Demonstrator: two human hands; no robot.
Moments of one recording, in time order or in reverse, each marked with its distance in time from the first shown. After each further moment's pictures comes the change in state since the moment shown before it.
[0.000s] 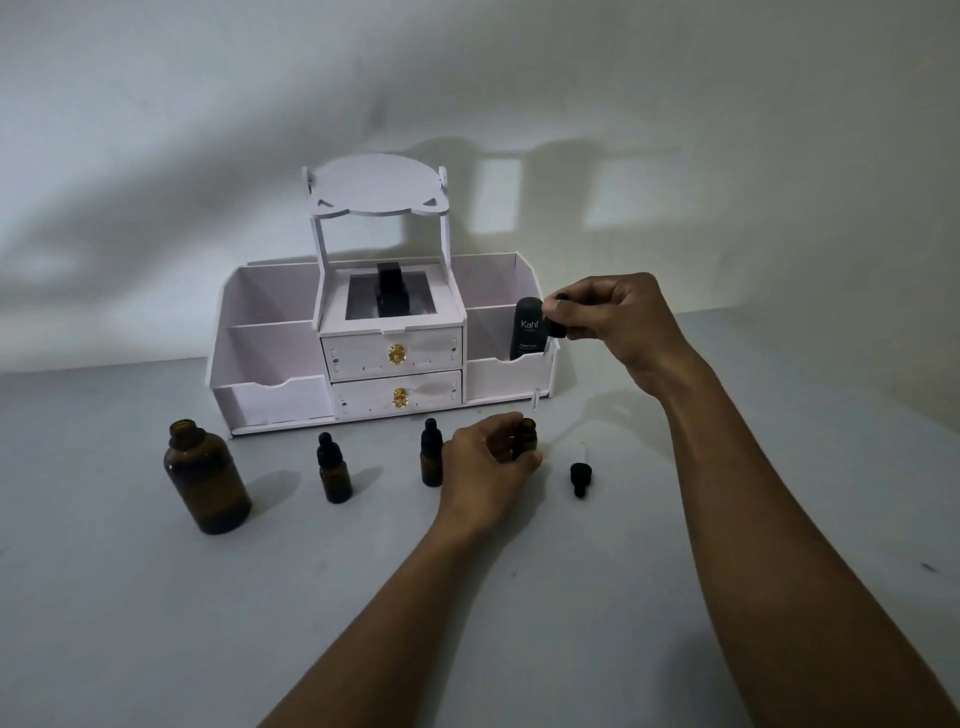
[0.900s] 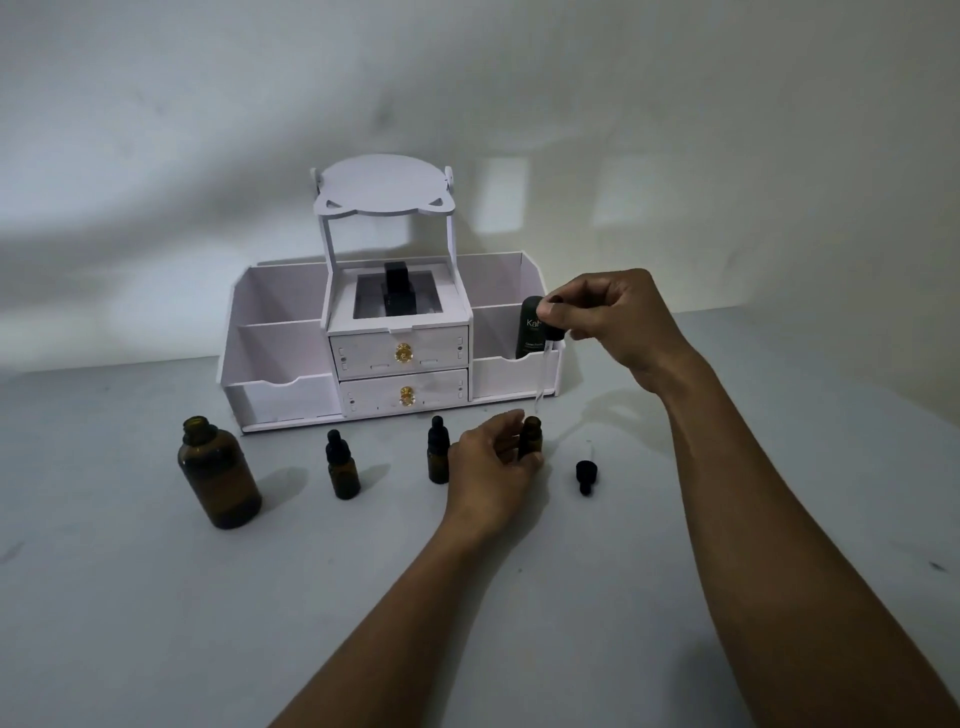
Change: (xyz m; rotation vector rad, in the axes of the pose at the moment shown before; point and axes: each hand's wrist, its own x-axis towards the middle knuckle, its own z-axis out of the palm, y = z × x) left_hand -0.007 0.000 0.000 0.037 0.018 -0.002; right_hand -0.005 -0.006 0.006 -0.038 -0.056 -0.074
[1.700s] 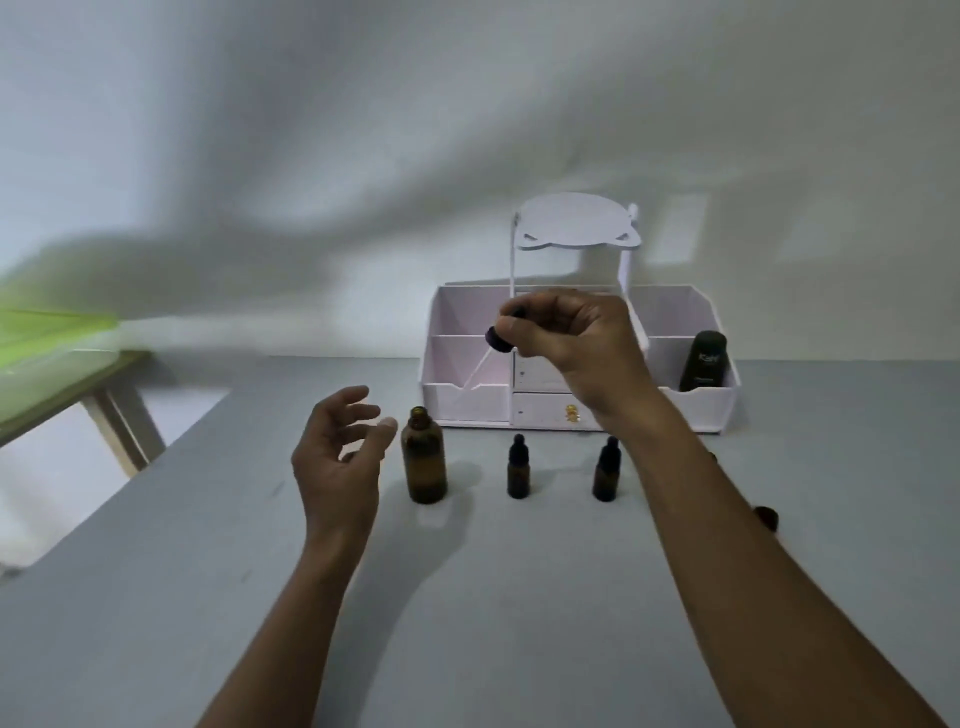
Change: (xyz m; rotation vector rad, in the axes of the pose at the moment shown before) left_hand -0.070 -0.020 -0.246 -0.167 0.736 0.206; right_hand -0.023 -0.090 0.175 0.405 -0.212 -0.191
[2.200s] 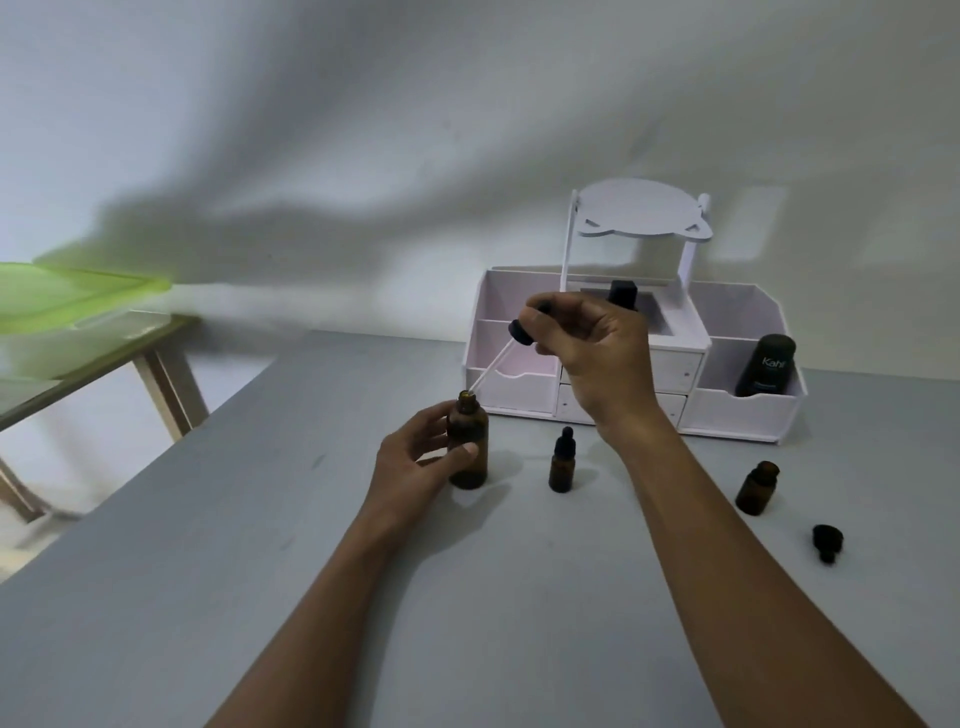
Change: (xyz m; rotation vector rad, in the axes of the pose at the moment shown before) left_hand 0.012 -0.045 -0.008 0.147 -0.416 -0.108; right_hand 0.002 0.026 0.040 -0.041 0.086 -0.011
